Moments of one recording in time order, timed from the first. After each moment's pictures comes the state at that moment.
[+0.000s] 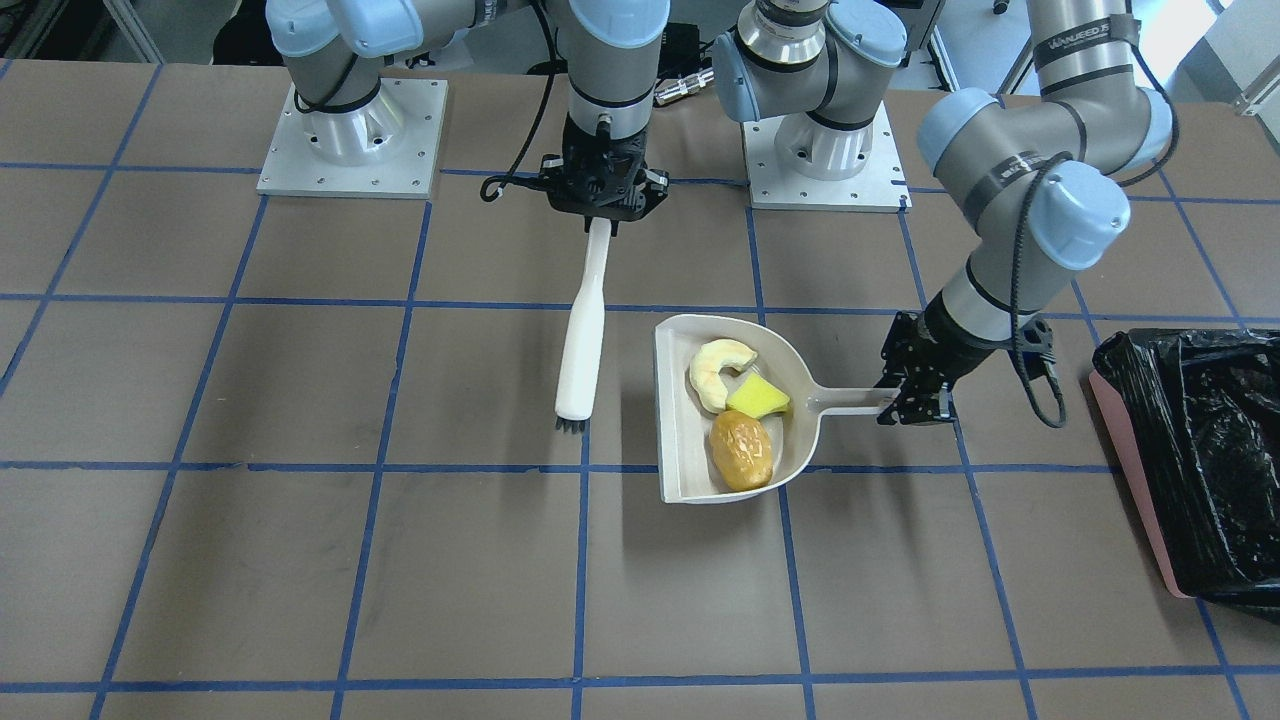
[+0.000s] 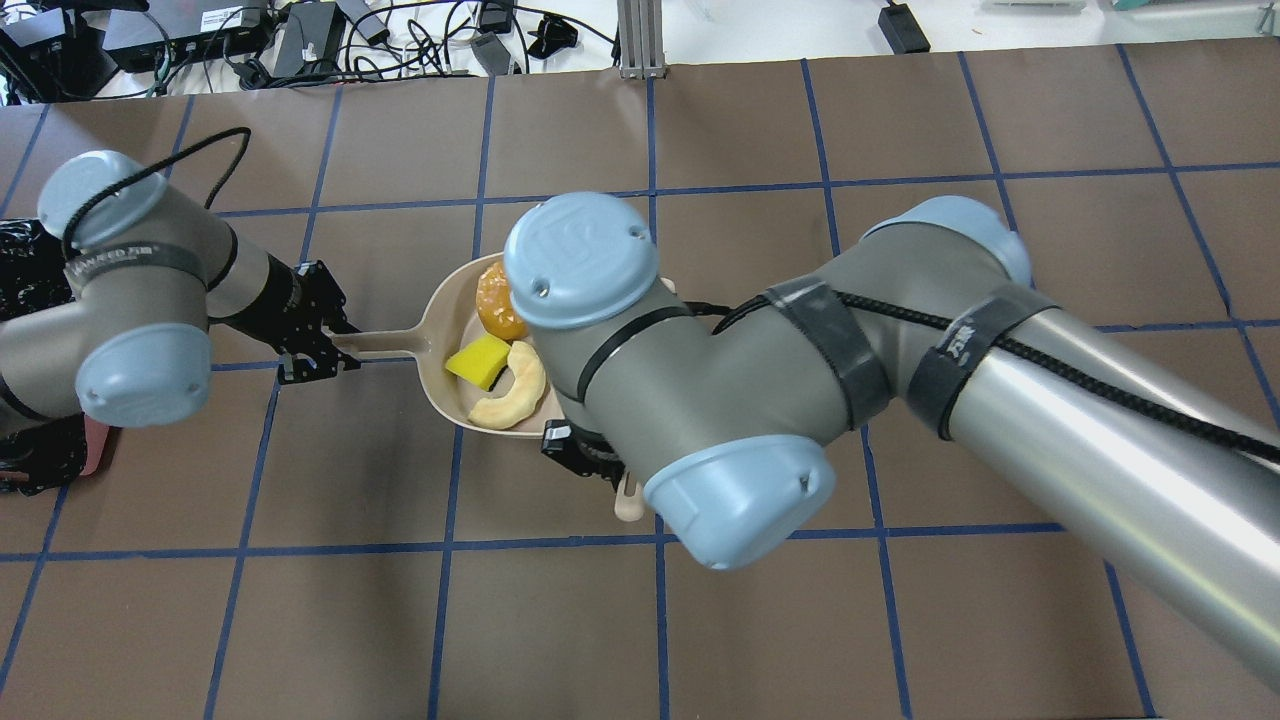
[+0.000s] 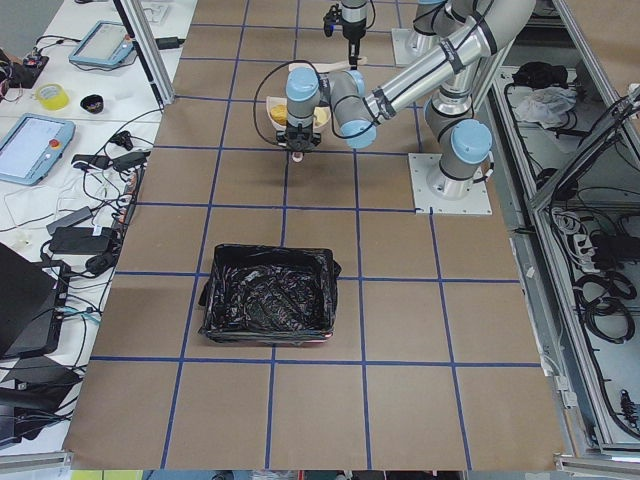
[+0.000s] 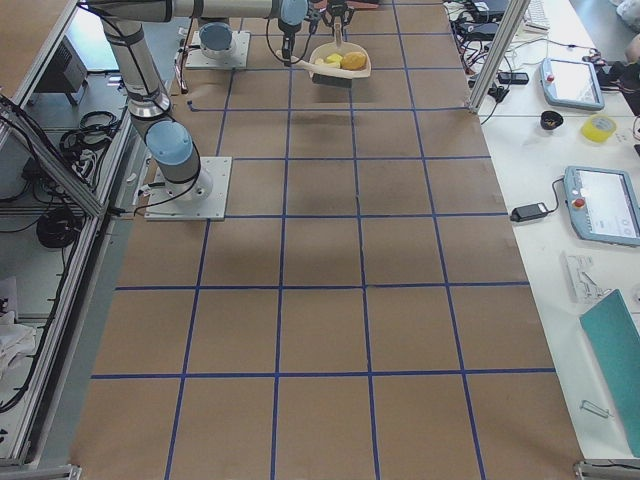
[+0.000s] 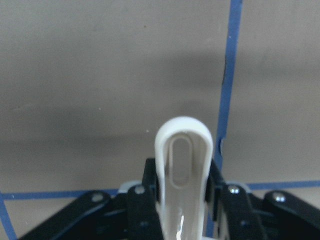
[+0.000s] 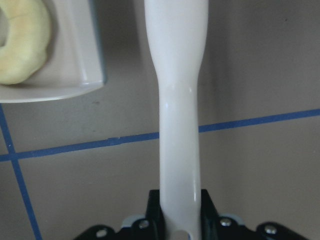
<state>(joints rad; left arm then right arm) -1.27 -1.71 -2.00 -0.98 1.40 -1.30 2.11 -1.48 1.78 -1.76 -1.54 0.66</state>
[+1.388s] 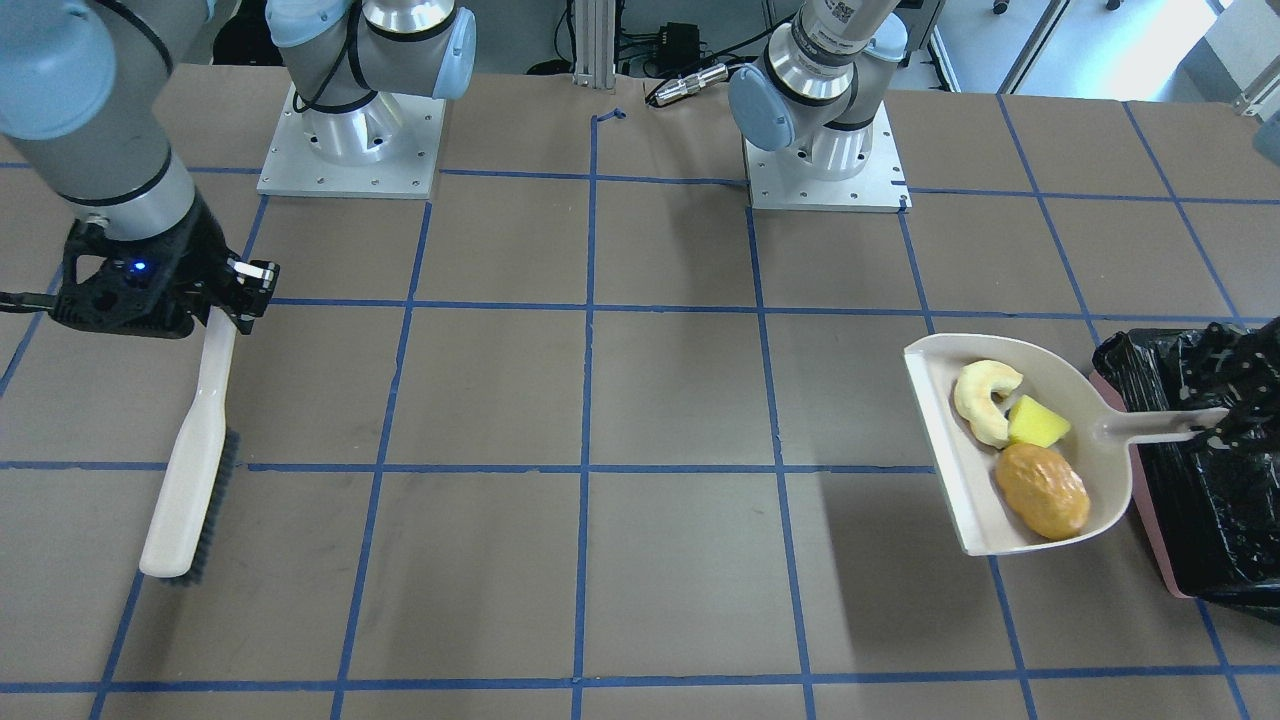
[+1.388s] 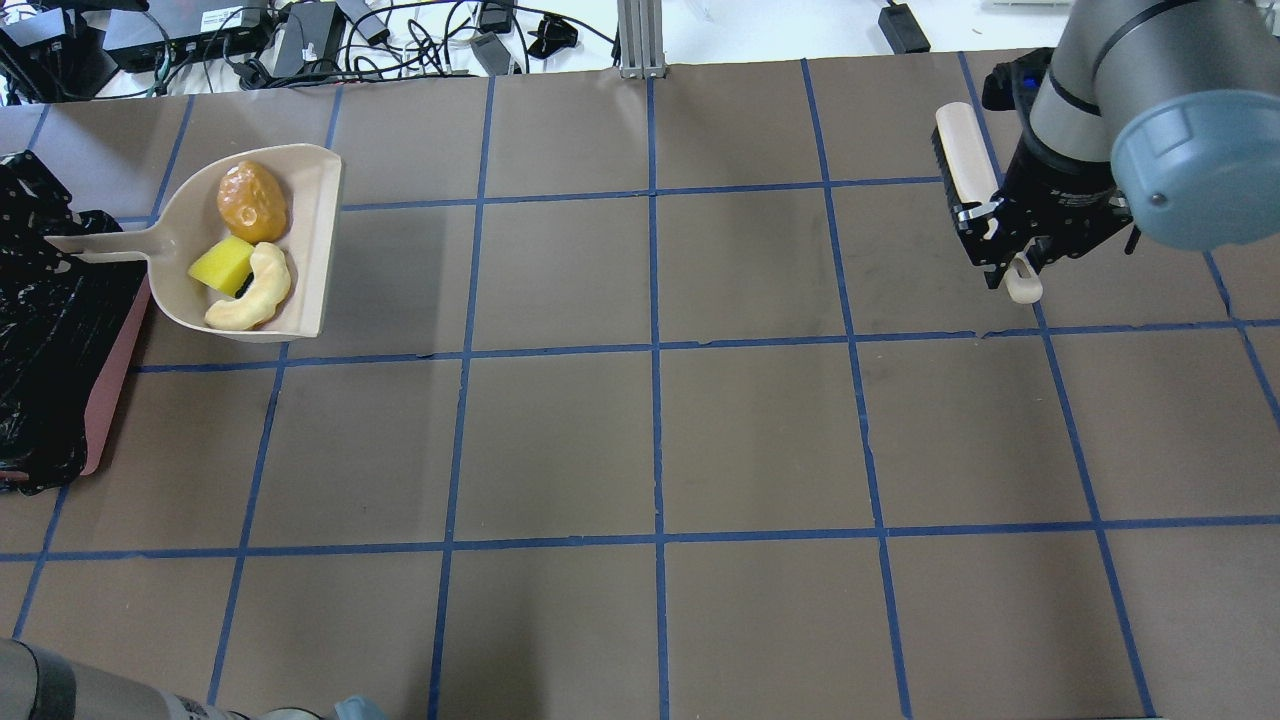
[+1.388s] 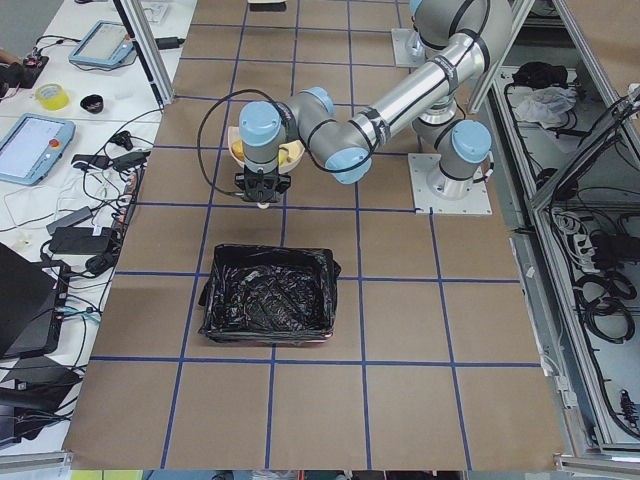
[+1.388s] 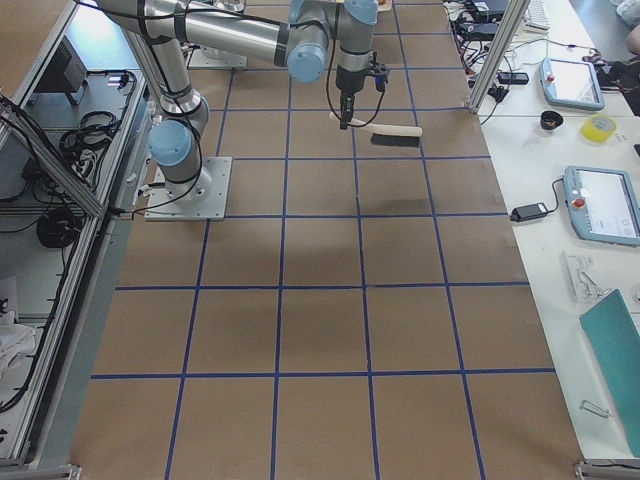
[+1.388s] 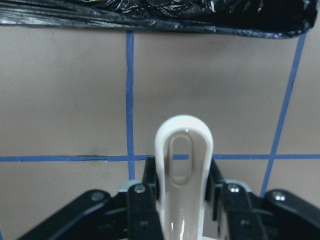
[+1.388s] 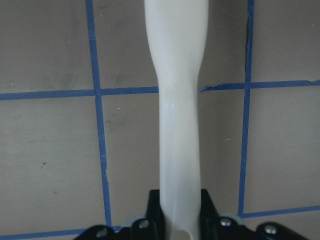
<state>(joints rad) -0.91 -1.89 -1.50 -1.31 1.41 -0.95 1.40 -1.52 1.74 -1.74 -1.66 -0.15</state>
